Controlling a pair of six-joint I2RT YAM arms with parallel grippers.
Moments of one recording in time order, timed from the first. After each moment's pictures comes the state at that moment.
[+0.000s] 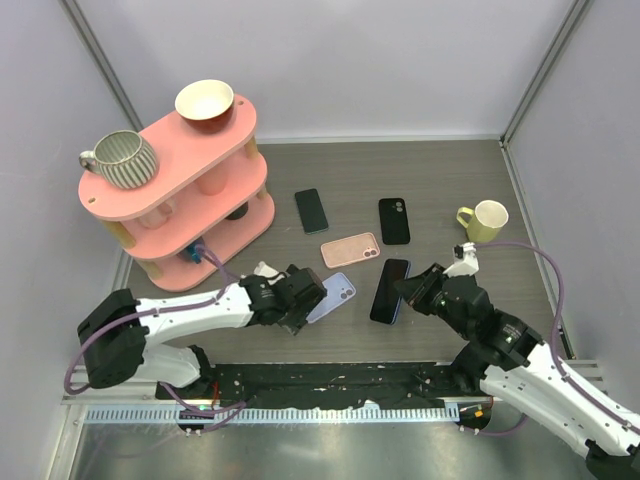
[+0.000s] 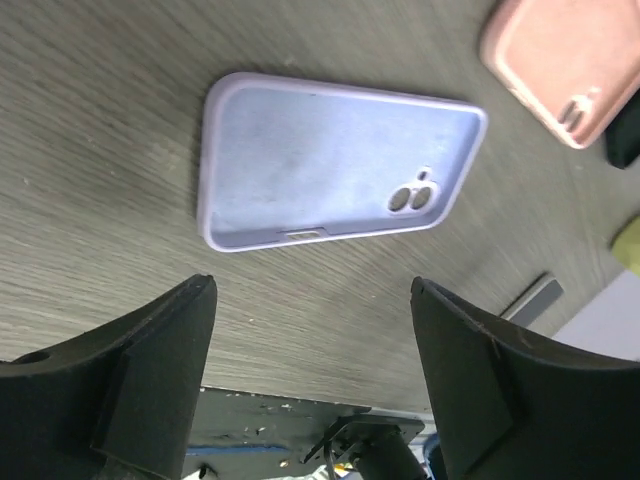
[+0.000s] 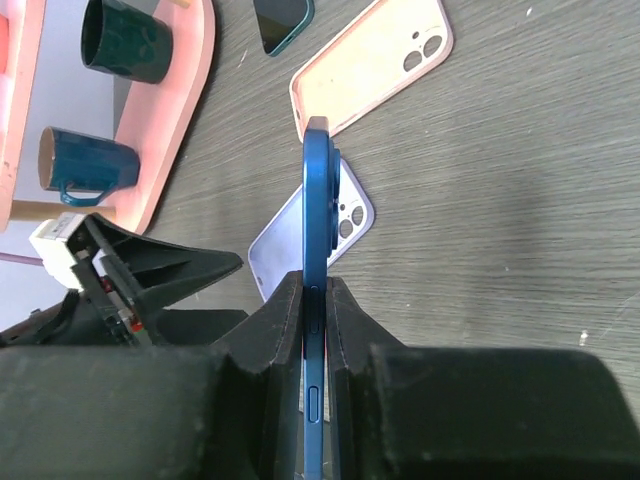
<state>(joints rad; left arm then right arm) -1.06 1.35 0.77 -0.58 -0.32 -1.92 0.78 0.42 0.48 -0.52 0.29 1.02</state>
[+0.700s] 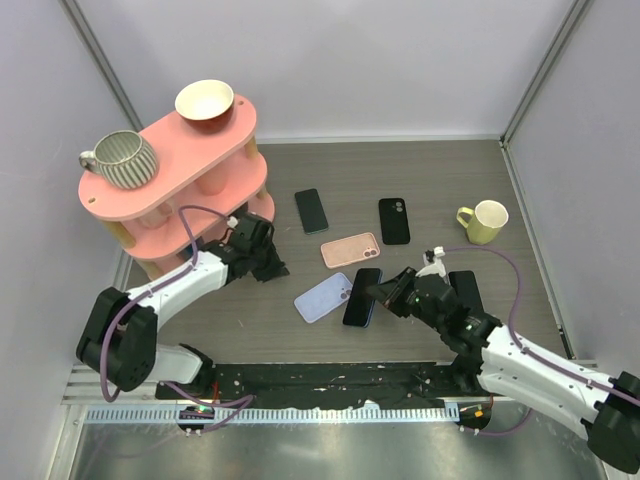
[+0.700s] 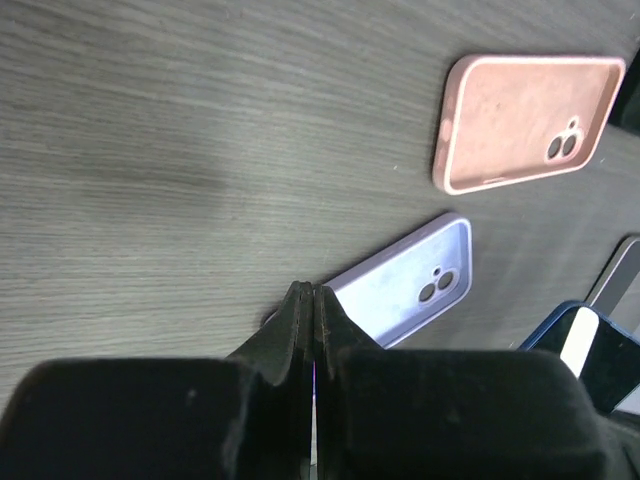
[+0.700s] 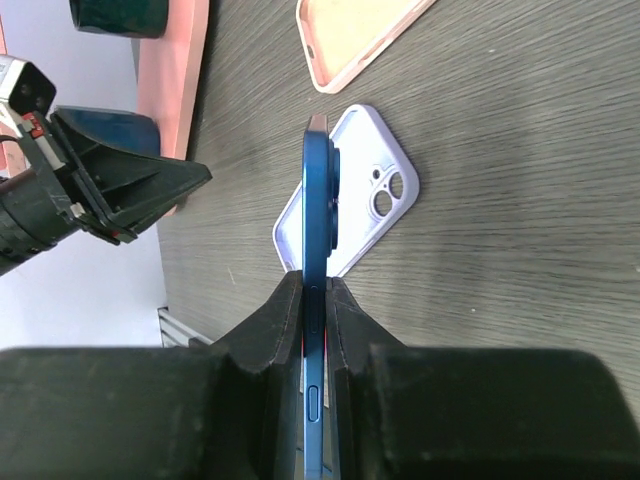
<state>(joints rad) -0.52 1.36 0.80 -0.39 0.04 -0.96 0.80 0.66 0.29 -0.11 0.16 1.22</state>
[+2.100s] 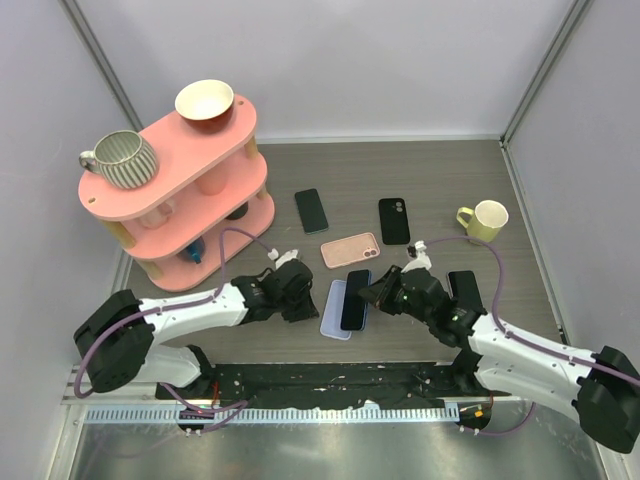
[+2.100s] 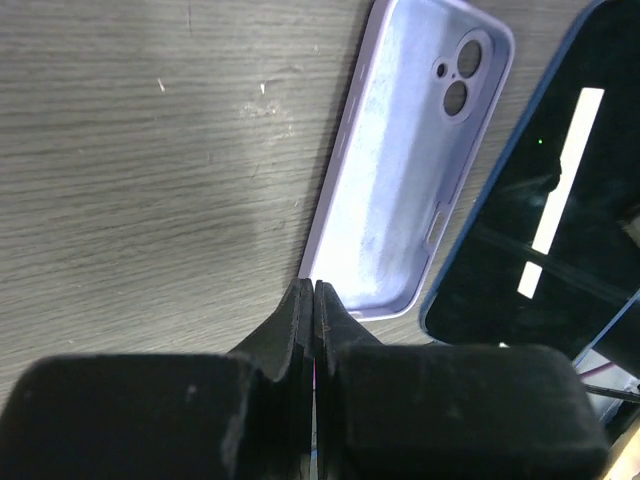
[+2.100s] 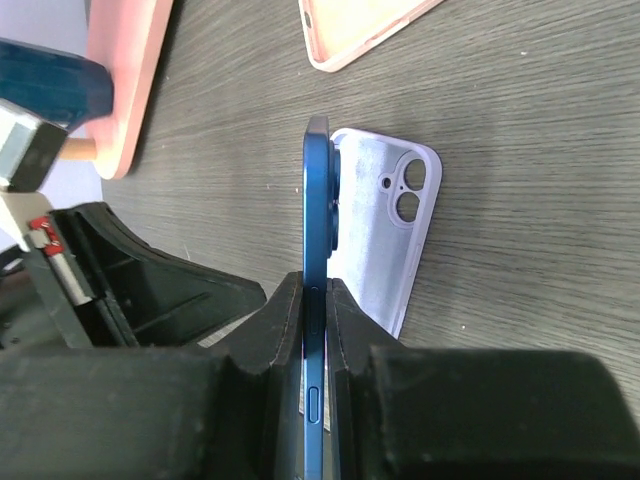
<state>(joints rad) -0.96 1.32 0.65 -0.28 -0.05 -1.09 0.82 0.83 0.31 0.00 0.12 1.09</state>
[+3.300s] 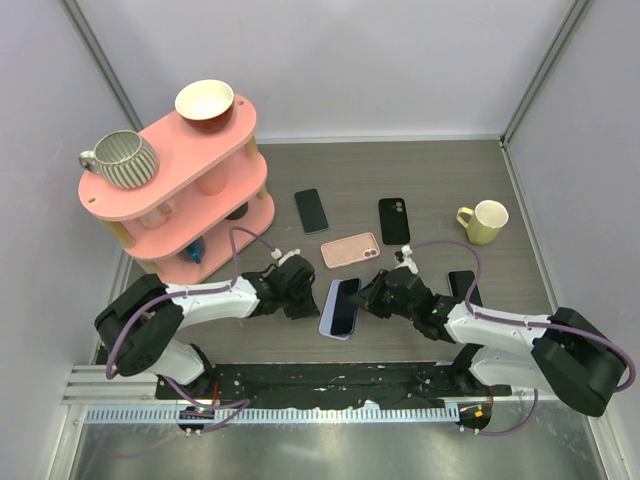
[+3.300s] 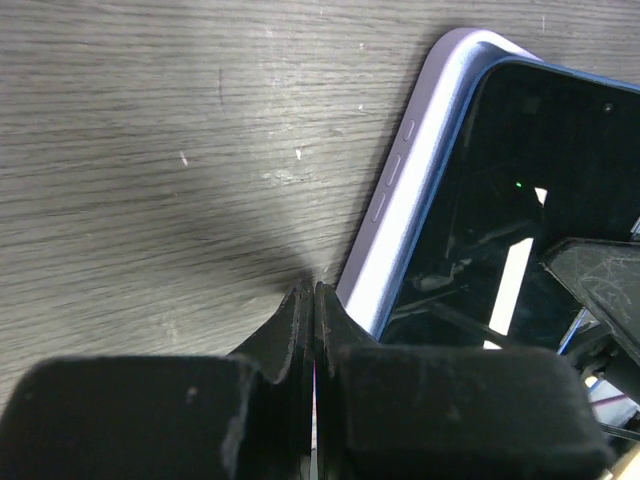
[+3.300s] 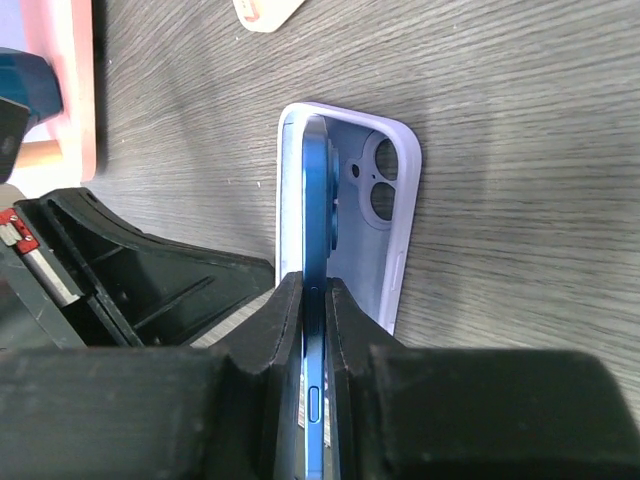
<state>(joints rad) -0.90 1.46 0.66 -0.19 -0.01 -1.05 0.82 1.13 0.31 0.18 0.05 1.20</state>
